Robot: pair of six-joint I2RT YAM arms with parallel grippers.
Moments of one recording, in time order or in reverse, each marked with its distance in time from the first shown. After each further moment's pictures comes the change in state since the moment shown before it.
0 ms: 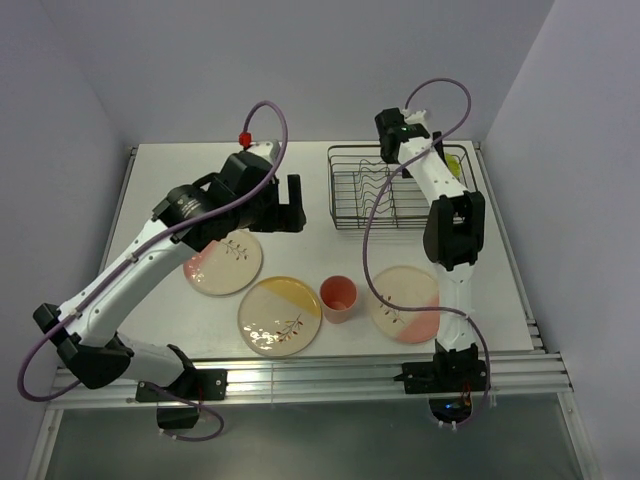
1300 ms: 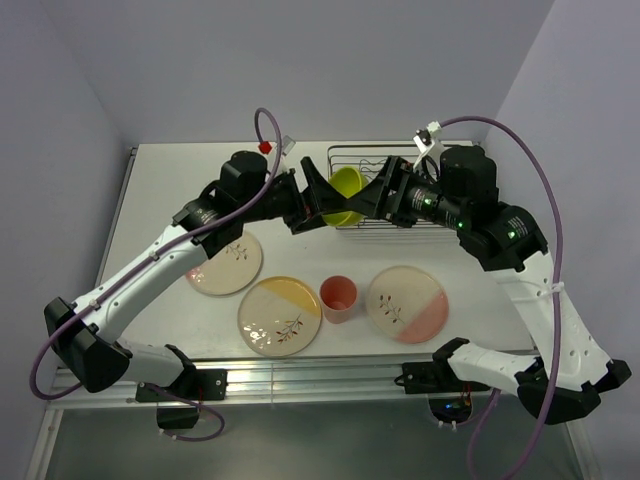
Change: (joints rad) left arm 0.069 -0.039 -0.297 0.667 0.595 -0.472; right arm 0.291 -1.125 -0.560 0.207 -1.226 0.518
